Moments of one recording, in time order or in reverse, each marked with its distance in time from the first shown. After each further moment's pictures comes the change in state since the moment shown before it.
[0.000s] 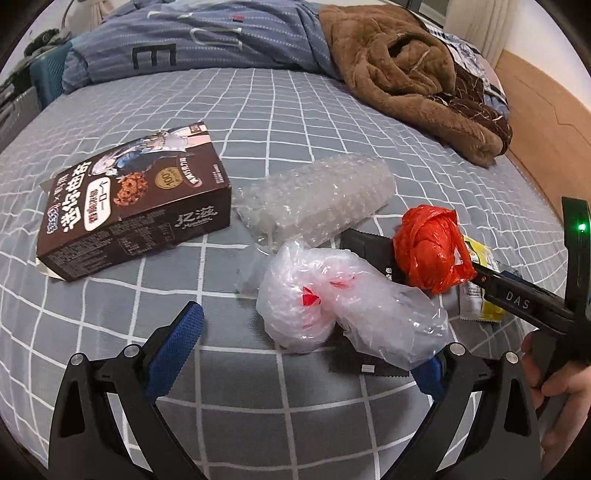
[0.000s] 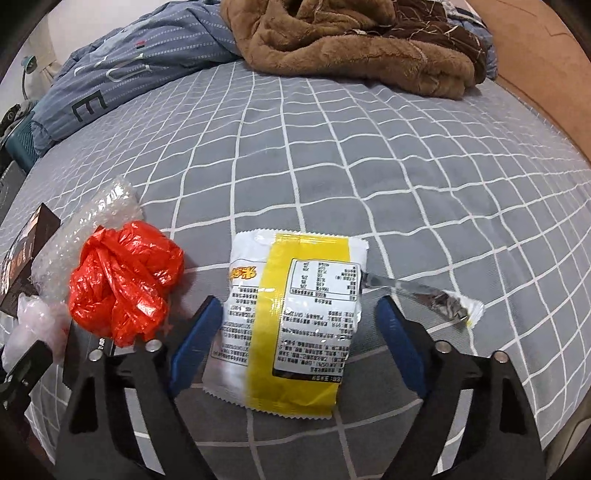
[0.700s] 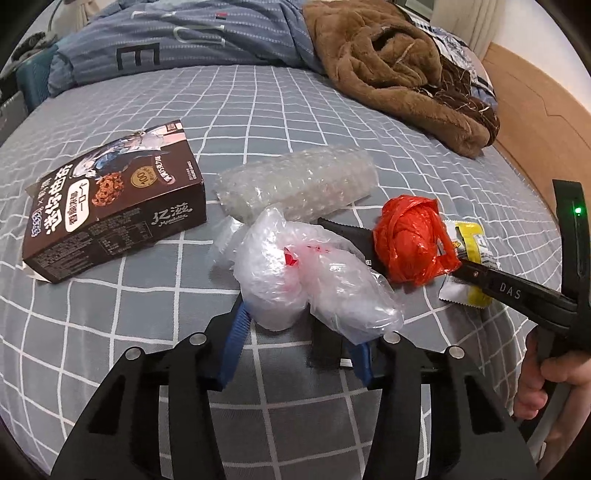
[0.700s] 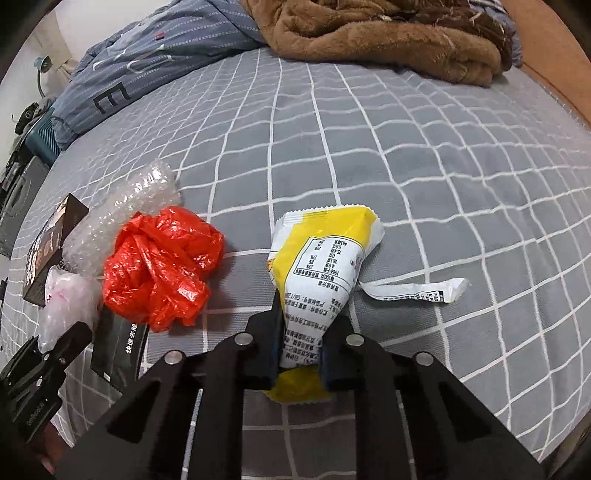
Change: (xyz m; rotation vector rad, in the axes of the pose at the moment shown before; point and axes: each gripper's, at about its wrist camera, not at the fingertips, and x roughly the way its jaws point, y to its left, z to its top) left arm -0.003 -0.009 -0.003 0.025 0.017 -0.042; right arm -0.005 0.008 0.001 -0.021 0.052 0.108
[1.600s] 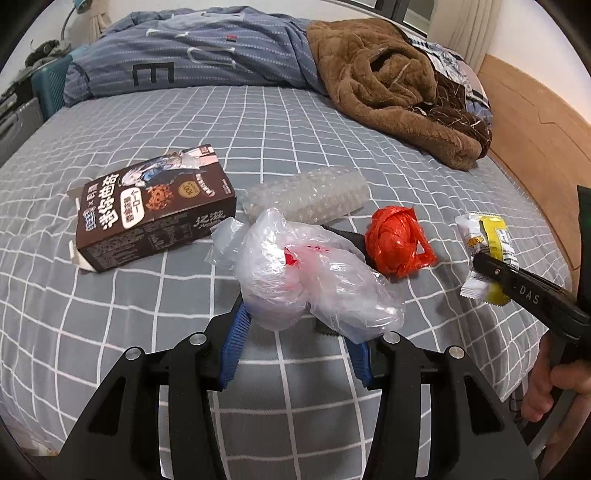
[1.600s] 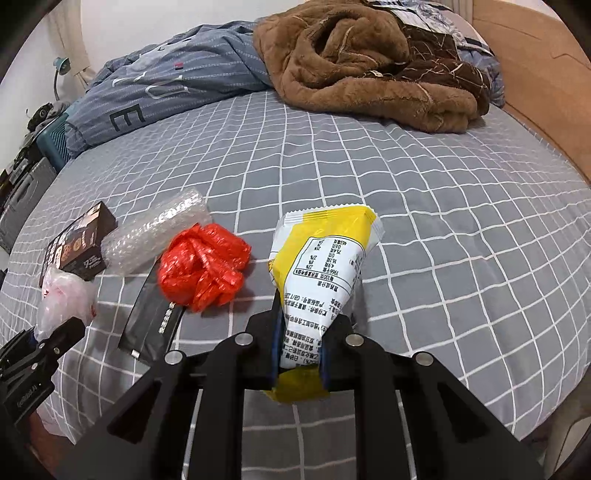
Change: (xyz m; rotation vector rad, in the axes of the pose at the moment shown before) left arm -0.051 0.003 -0.014 -0.004 -0.056 0.022; right arm -0.070 0.015 -0.026 -0.044 -0.152 -0.049
